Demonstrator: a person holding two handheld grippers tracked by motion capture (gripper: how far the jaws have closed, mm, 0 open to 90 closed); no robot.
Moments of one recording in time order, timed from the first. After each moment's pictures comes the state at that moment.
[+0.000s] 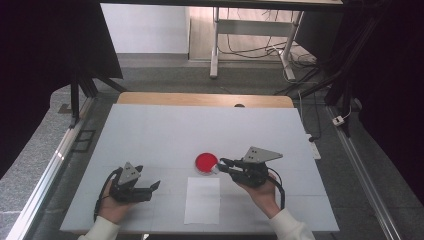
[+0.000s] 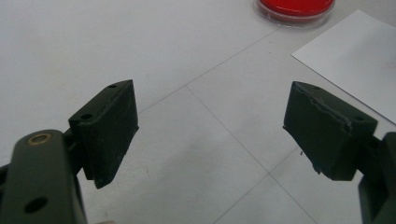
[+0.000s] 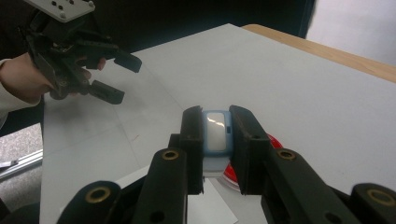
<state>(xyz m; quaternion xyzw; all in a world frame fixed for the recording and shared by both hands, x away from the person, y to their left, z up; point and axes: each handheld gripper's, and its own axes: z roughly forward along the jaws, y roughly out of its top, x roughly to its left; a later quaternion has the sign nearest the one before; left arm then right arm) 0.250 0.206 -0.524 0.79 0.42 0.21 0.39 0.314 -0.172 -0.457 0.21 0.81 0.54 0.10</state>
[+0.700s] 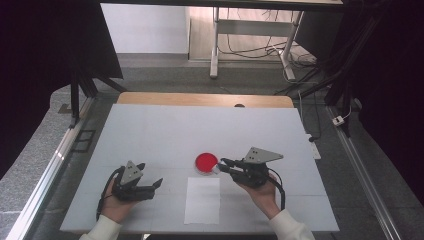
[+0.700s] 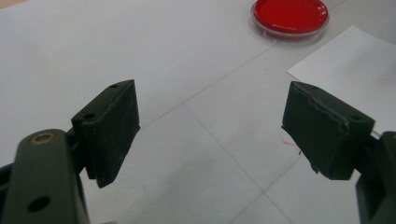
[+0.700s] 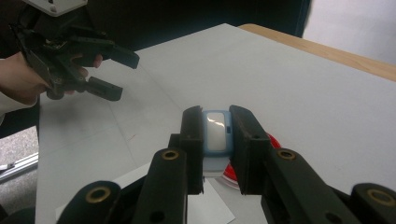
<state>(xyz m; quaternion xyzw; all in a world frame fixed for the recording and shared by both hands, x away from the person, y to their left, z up) 0.251 0.197 -0.517 0.79 0.41 0.23 0.40 0.314 -0.174 -0.461 0.22 0.80 0.54 0.11</state>
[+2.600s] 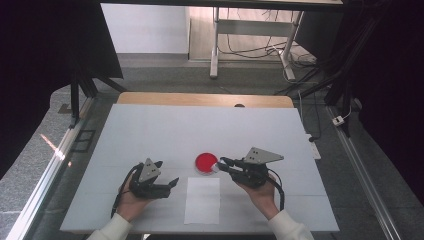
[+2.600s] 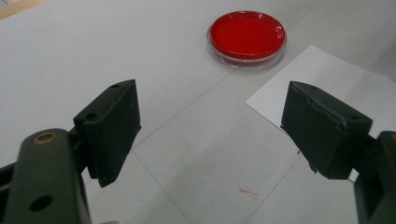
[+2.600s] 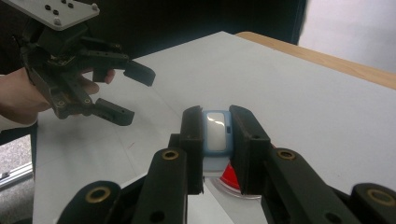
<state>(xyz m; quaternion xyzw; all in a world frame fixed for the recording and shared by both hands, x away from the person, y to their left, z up) 0.264 0.155 -0.512 0.81 0.37 0.21 0.41 0.312 -0.173 -0.460 0.23 0.79 0.55 0.11</state>
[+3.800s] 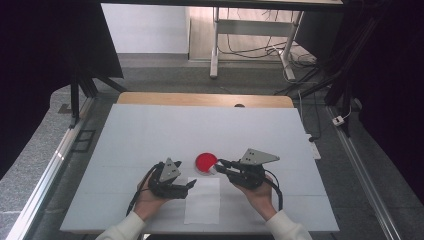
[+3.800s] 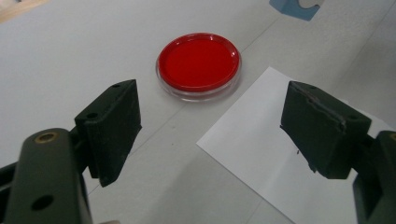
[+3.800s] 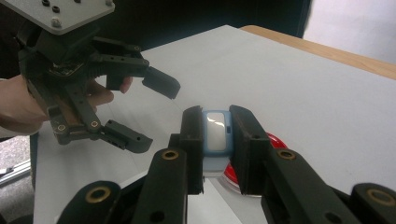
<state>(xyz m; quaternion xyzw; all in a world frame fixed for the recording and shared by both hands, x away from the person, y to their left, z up) 0.274 0.109 -0.510 0.83 0.33 0.20 0.41 0.312 -0.166 -0.466 0.22 0.80 0.55 0.11</state>
